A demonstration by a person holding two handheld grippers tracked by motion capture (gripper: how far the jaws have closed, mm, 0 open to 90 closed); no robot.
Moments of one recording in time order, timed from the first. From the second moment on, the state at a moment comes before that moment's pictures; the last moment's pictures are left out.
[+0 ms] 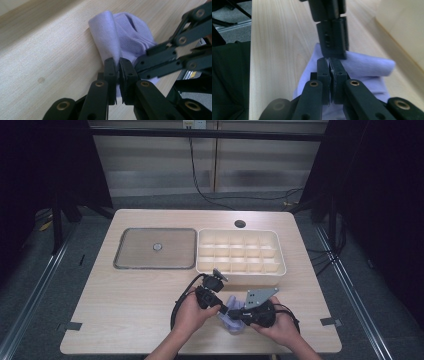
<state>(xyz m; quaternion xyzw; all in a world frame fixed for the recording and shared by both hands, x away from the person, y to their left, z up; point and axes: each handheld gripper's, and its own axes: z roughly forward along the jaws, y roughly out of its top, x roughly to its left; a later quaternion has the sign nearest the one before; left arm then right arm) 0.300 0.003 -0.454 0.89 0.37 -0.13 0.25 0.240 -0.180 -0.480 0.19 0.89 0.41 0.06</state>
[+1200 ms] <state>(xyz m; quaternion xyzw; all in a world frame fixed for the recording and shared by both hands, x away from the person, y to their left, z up) 0.303 0.009 -0.453 0.89 0.37 -0.13 0.24 0.246 -0.229 -0.476 0.24 0.87 0.42 0.07</state>
